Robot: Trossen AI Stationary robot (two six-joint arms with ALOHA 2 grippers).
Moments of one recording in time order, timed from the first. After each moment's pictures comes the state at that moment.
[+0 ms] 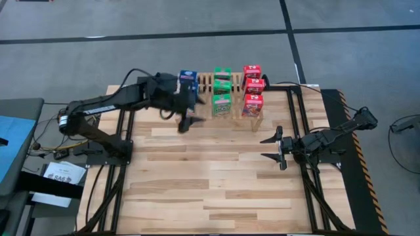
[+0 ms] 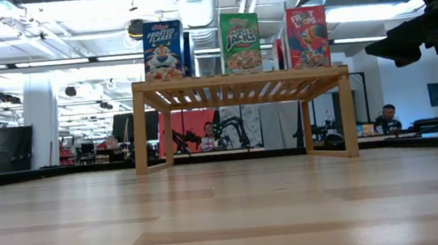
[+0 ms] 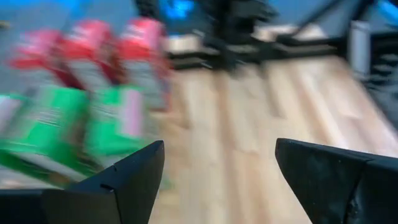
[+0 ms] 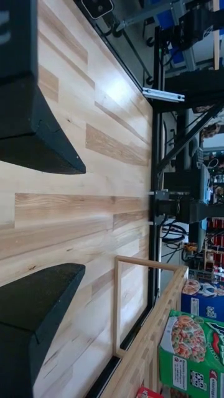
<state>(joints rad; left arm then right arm) 0.20 1.39 1.50 -0.54 0.10 0.19 0.40 0.20 0.01 0.07 0.42 0.03</state>
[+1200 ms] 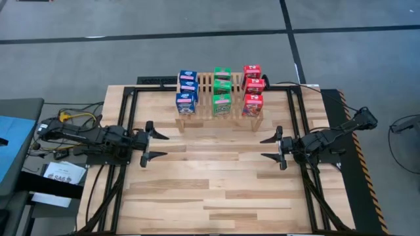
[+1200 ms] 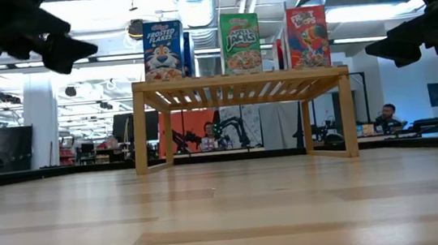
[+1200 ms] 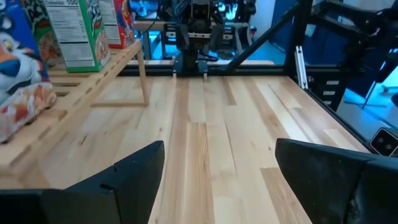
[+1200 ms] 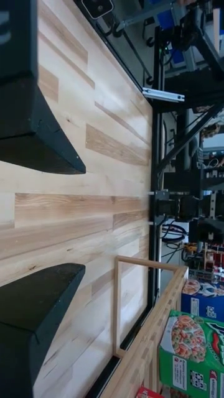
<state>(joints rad) -0.17 0.36 0.21 0.08 -0.17 -0.03 0.40 0.20 0.01 0.07 0.42 0.03</state>
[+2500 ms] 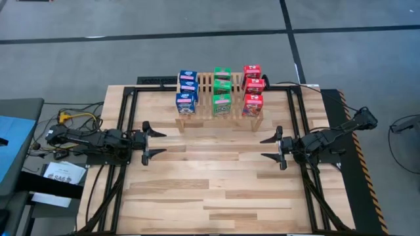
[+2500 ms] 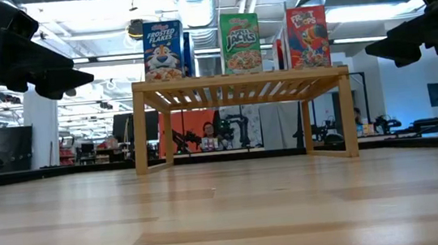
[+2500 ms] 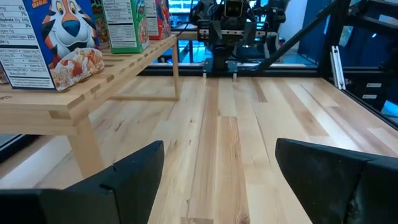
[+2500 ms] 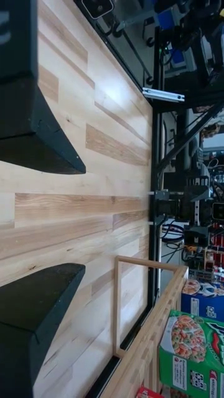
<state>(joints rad) -0.17 0.10 0.01 0.07 -0.29 0.00 0.39 0.20 0.01 0.07 0.42 0.03</state>
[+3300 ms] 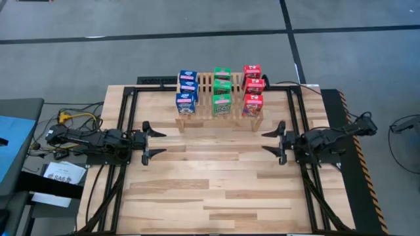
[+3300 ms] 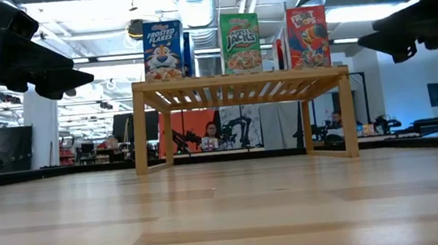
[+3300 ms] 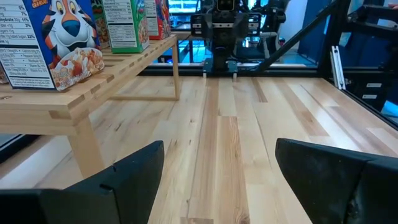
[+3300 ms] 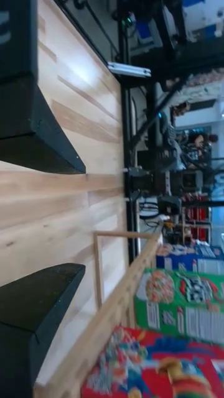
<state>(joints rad) -0.17 0.10 0.01 0.07 -0.29 0.00 0.30 0.10 0.01 0.07 0.42 0.03</state>
